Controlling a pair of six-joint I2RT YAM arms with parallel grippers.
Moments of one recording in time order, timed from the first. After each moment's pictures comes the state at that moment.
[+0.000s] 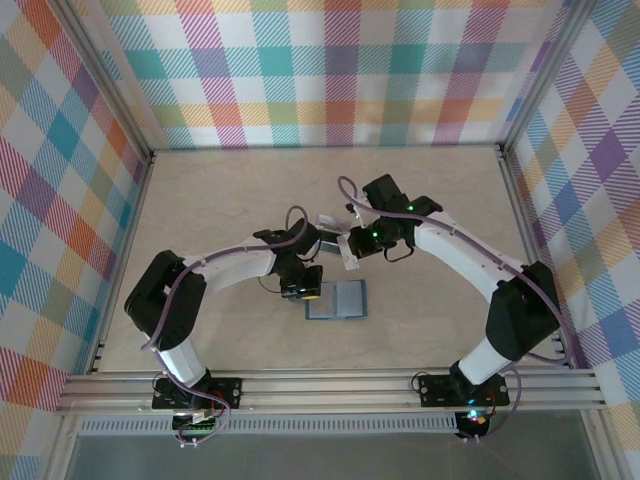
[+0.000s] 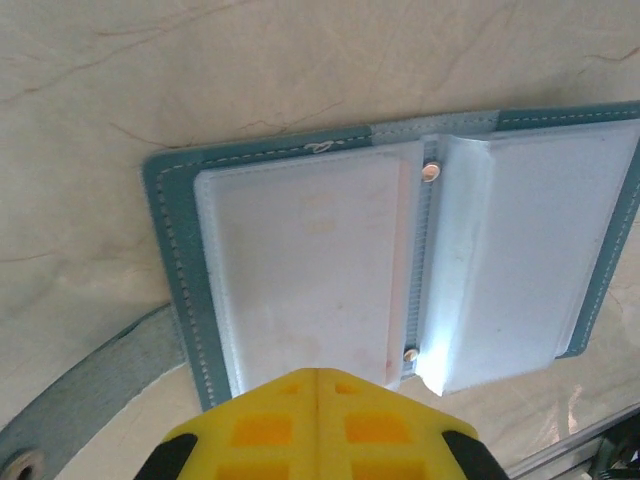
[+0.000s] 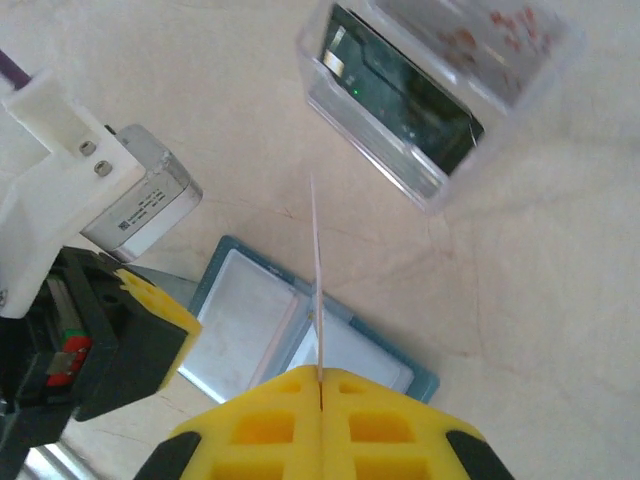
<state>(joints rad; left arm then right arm) -0.70 1.71 1.10 -0.69 0.30 -0.71 0.58 1.59 1.31 -0.81 -0.27 0.12</state>
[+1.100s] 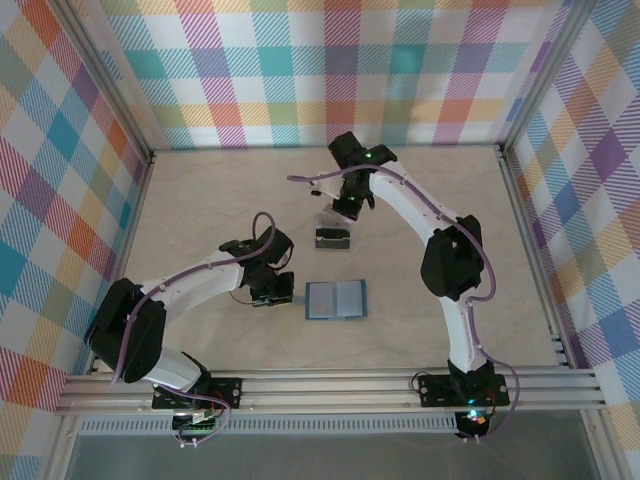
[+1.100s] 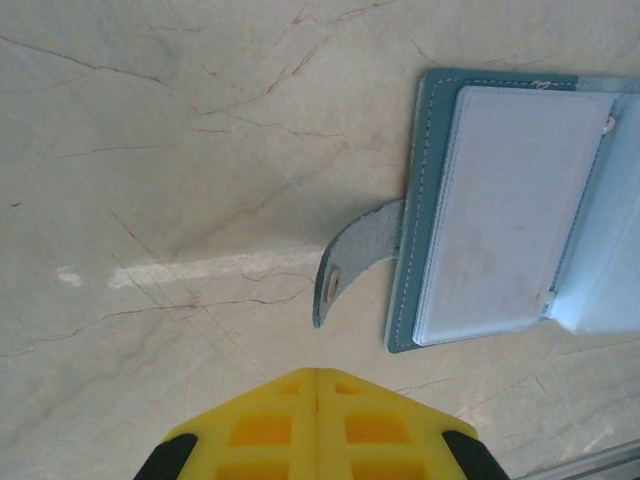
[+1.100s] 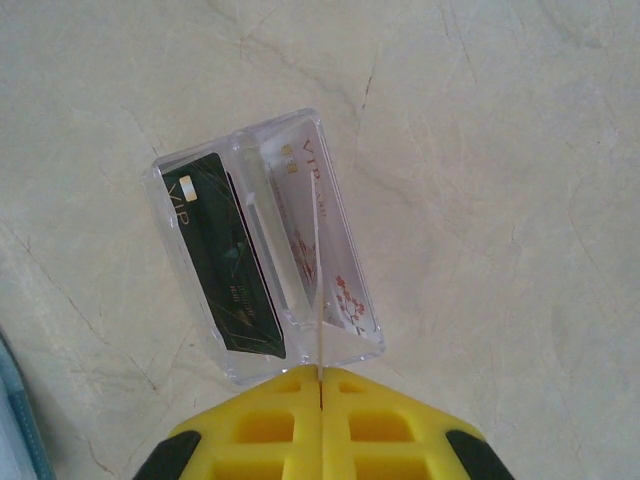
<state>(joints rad) -0.62 1.47 0.91 -0.77 0.21 -0.72 0.57 2.15 2.09 -1.14 -0.05 -0.71</state>
